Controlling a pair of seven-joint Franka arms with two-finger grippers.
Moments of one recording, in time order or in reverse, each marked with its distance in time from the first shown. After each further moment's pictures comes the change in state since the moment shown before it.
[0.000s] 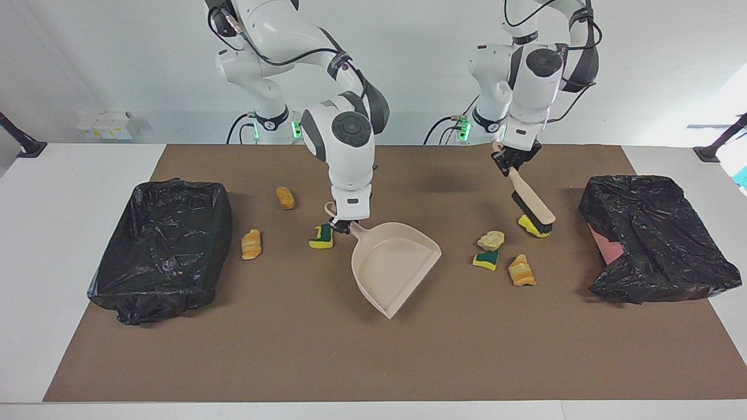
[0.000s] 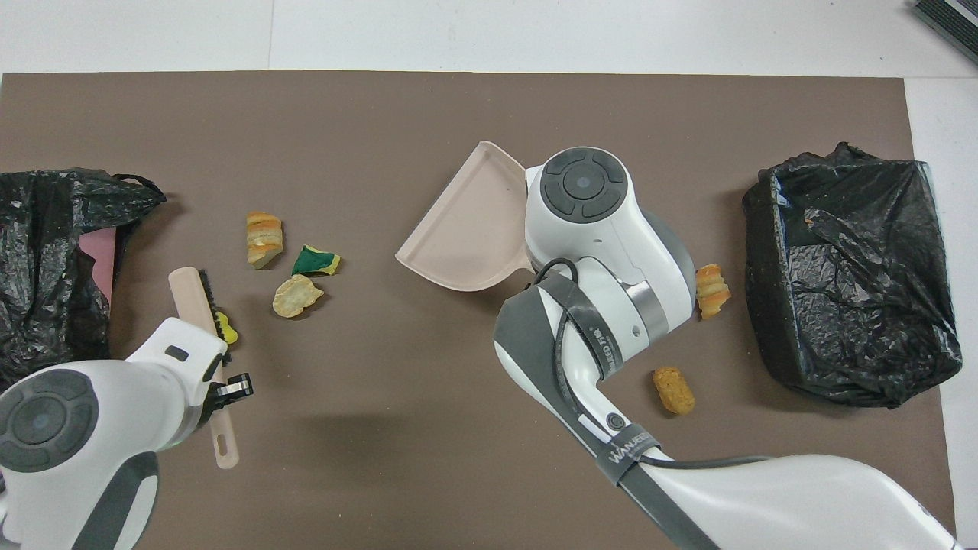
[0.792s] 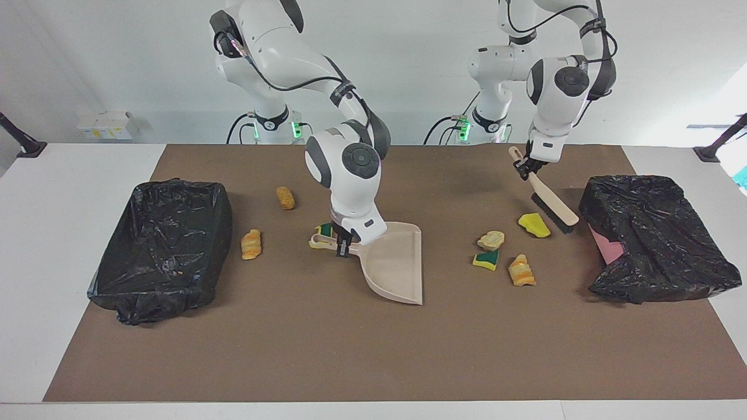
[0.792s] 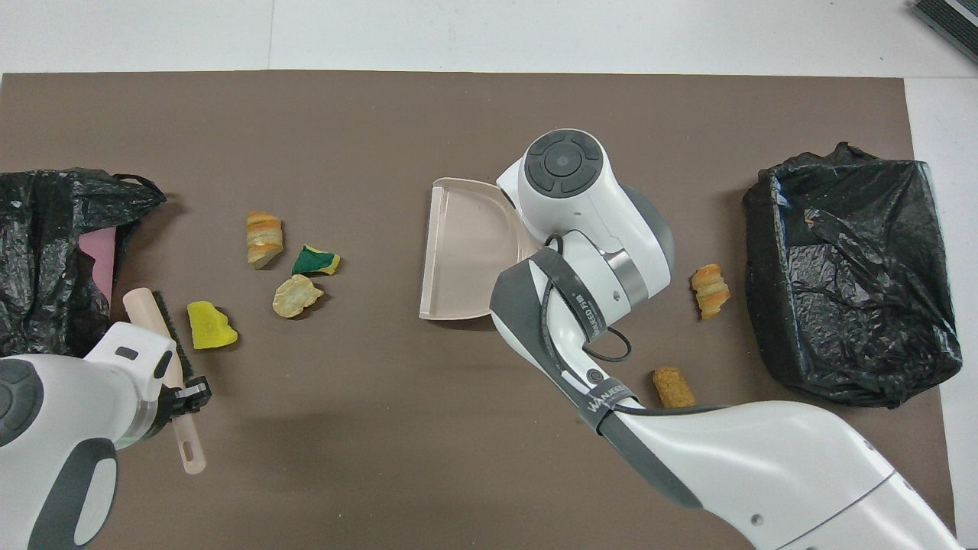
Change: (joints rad) left arm 0.122 0.055 -0.009 -0.071 0.000 0.082 0.030; right arm 0.004 0.156 0.010 0.128 -0.121 0.000 -0.457
